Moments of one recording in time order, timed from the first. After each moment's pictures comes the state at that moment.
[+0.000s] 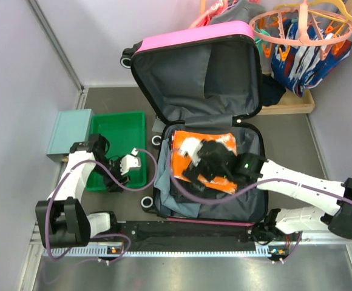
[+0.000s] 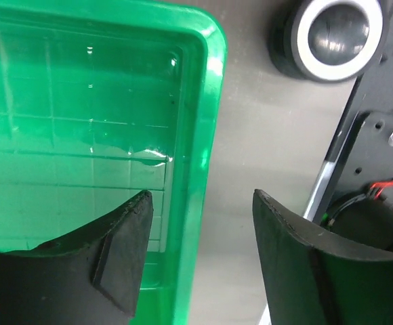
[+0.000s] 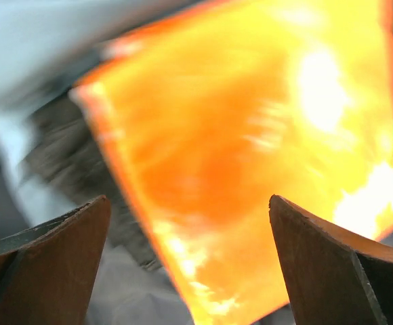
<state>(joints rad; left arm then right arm) 0.06 1.23 0.85 -1.21 0.49 1.38 1.14 1.21 1.03 -0.58 0.14 -0.13</state>
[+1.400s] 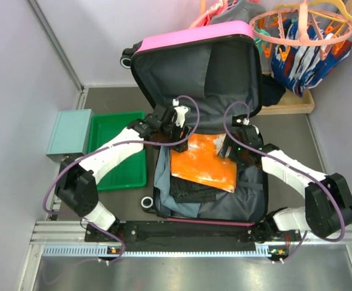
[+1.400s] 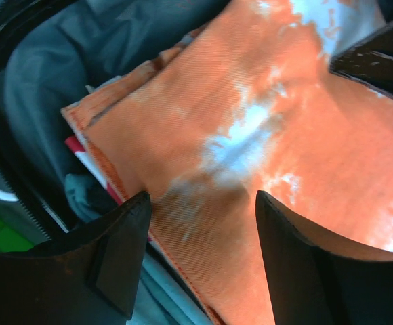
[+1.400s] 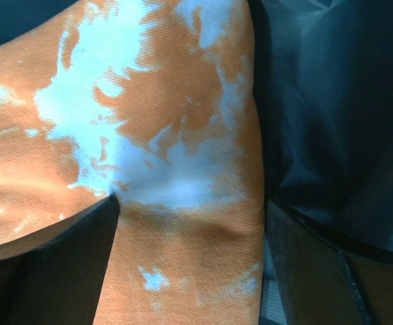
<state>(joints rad) -0.64 1.57 1.30 -0.56 0.18 -0.15 0.42 1.32 0.74 -0.31 0.05 0.71</state>
